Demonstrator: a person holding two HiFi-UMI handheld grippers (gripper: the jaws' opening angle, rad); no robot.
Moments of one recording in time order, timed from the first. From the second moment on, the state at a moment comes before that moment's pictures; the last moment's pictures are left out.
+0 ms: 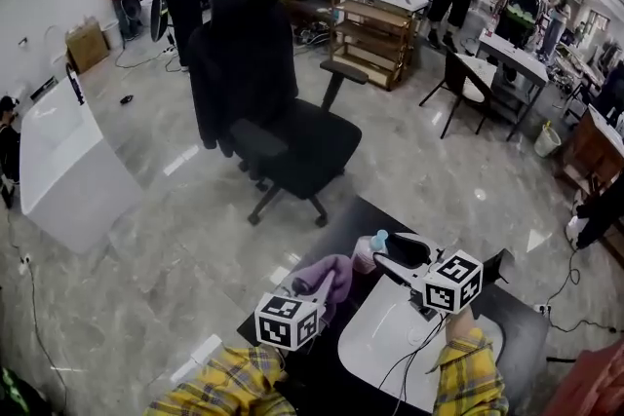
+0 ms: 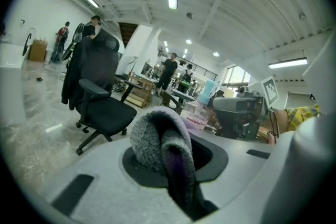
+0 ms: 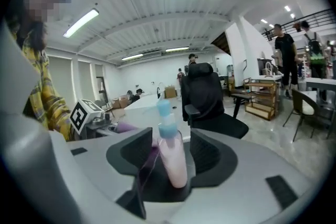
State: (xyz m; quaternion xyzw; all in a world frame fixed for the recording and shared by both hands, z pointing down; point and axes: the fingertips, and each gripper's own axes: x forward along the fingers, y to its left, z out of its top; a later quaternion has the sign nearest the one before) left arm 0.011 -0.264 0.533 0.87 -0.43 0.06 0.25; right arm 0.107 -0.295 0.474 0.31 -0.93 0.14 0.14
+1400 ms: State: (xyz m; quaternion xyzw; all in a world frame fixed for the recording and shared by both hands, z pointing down) left arm 0.010 -0.252 0.525 0.87 -0.42 0.04 0.27; right arm 0.088 -0.319 0.485 0.44 -0.87 0.21 0.08
